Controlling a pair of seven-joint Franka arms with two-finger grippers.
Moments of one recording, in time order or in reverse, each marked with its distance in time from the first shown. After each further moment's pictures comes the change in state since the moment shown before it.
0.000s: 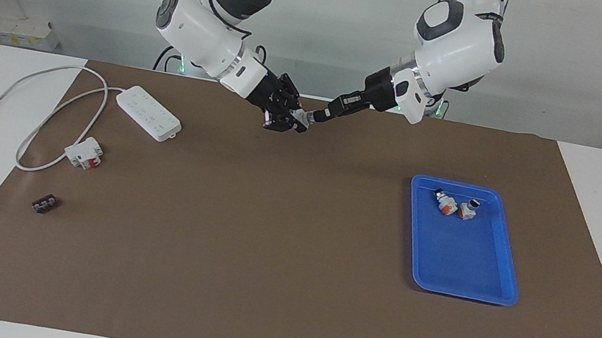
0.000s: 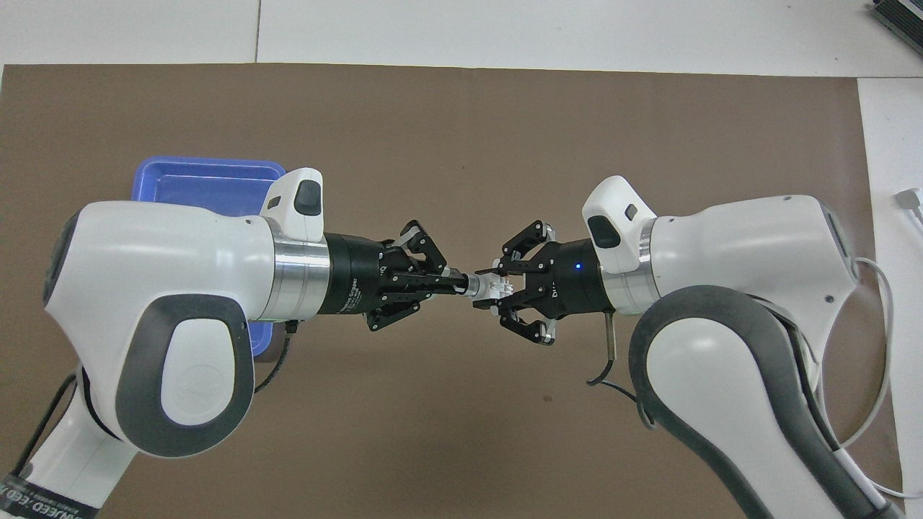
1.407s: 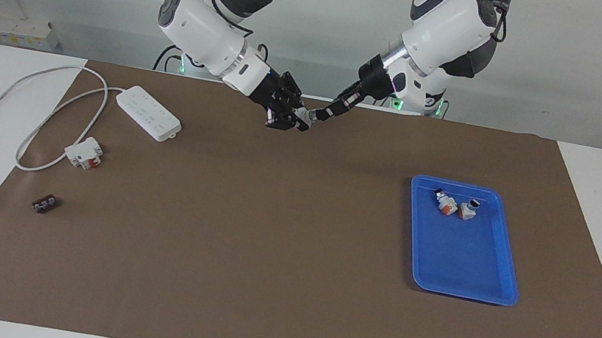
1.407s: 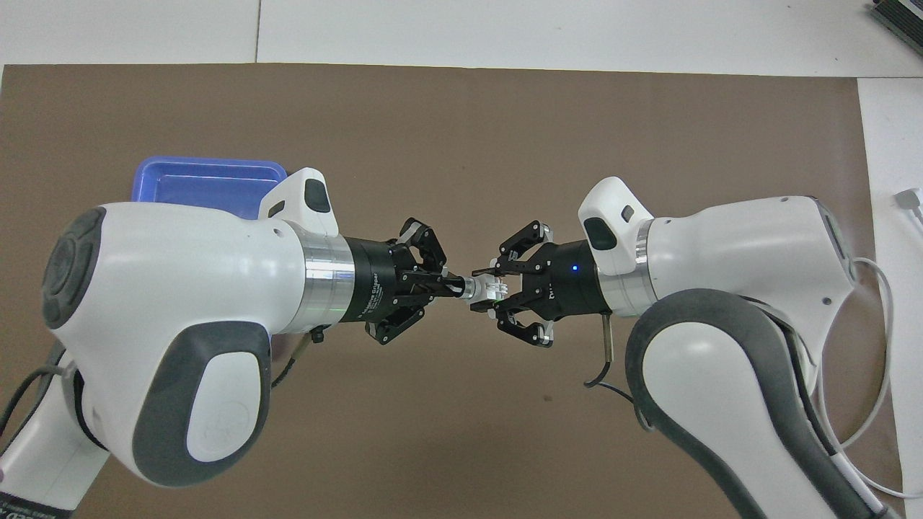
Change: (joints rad) left arm -0.025 -0.008 -0.019 0.062 0.270 -0.018 -0.412; right arm 0.002 0.002 0.002 0.000 -0.004 0.005 0.000
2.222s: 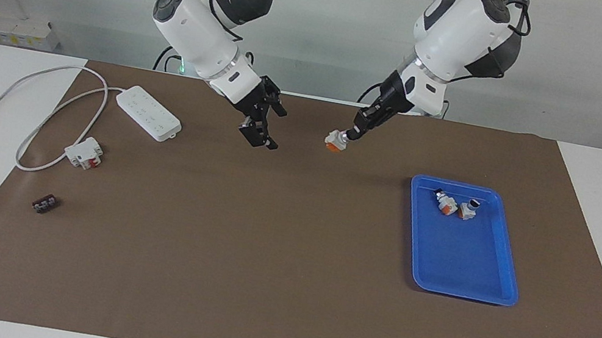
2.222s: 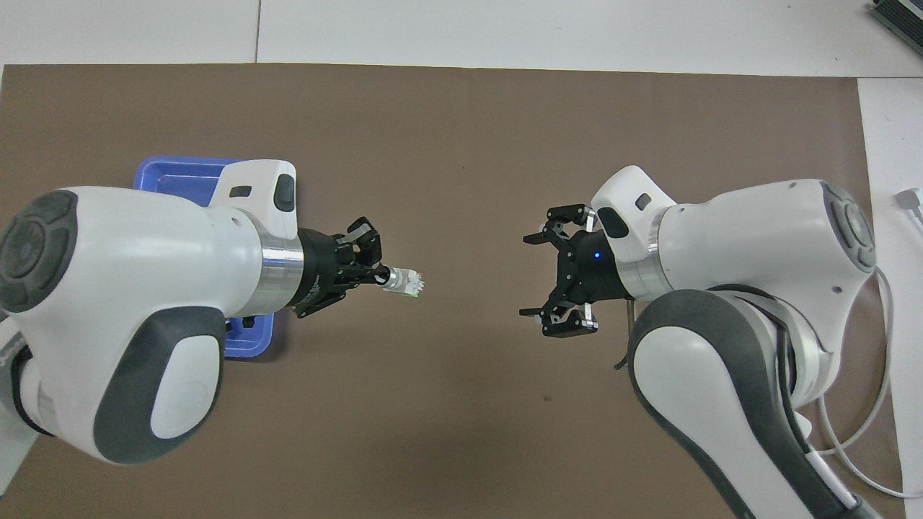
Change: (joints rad) left arm 0.093 -0.018 0.023 -0.040 0.264 -0.069 0.375; right arm -0.038 0.011 -0.011 0.026 -0.294 0.005 0.108
